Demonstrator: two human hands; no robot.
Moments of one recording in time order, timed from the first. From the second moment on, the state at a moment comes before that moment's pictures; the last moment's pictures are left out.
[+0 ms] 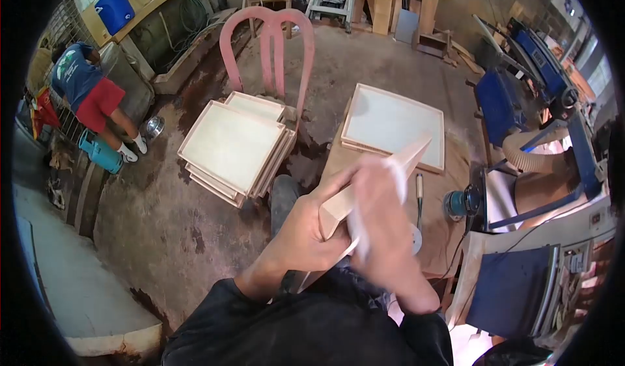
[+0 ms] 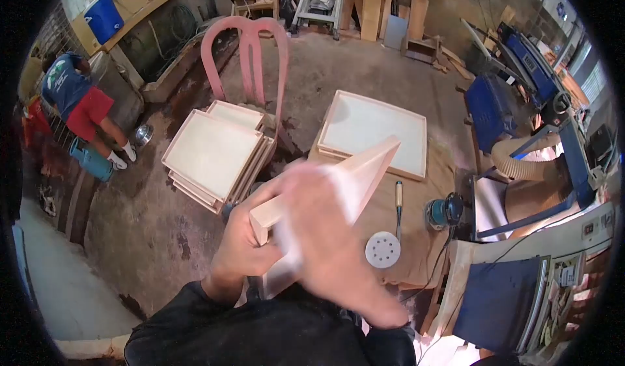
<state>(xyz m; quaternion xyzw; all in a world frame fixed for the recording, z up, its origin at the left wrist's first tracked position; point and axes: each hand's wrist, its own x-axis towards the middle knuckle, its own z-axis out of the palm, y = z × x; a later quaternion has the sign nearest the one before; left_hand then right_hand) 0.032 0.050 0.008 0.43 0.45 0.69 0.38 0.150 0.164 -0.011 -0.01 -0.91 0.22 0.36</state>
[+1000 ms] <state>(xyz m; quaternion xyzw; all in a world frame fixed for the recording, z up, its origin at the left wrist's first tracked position) 0.030 0.063 -0.036 0.56 0.46 0.66 0.19 0.162 0.175 -0.022 -0.06 -0.92 0.13 0.36</state>
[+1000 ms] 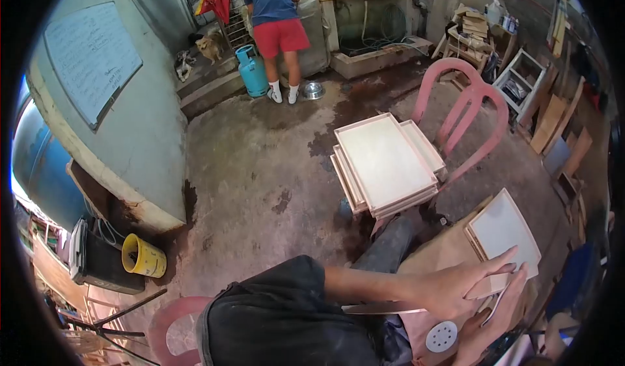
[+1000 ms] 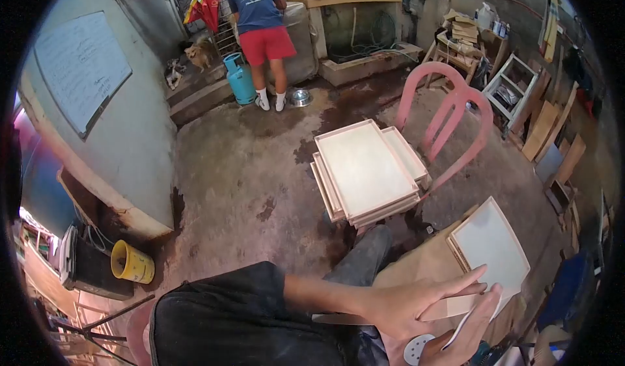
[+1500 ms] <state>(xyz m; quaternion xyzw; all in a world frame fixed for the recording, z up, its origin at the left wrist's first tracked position) 0.034 0.060 -0.039 0.56 0.47 0.65 0.22 0.156 0.183 -0.036 -0.10 -0.91 0.14 0.37</state>
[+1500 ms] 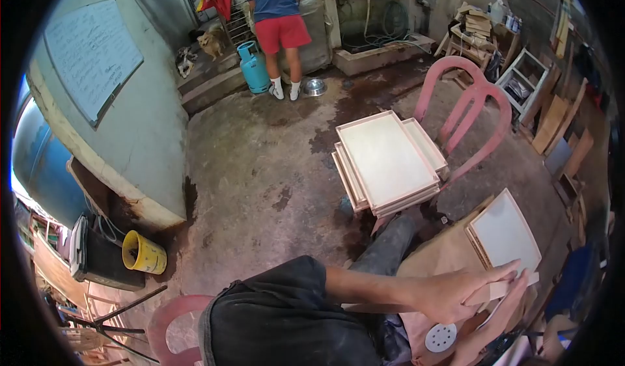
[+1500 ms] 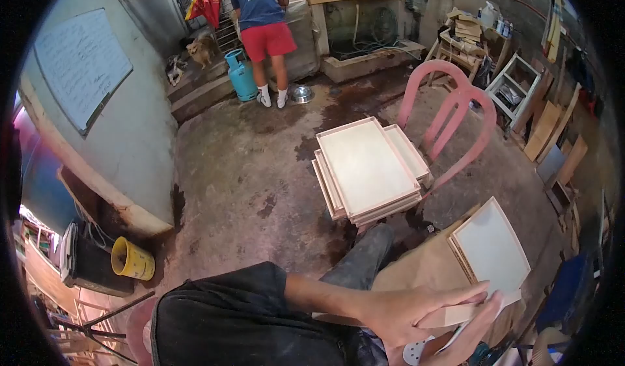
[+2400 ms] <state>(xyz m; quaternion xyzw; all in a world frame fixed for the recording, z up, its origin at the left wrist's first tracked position) 0.015 0.081 -0.023 0.60 0.24 0.71 0.29 0.143 0.267 -0.082 -0.13 -0.86 0.13 0.47</state>
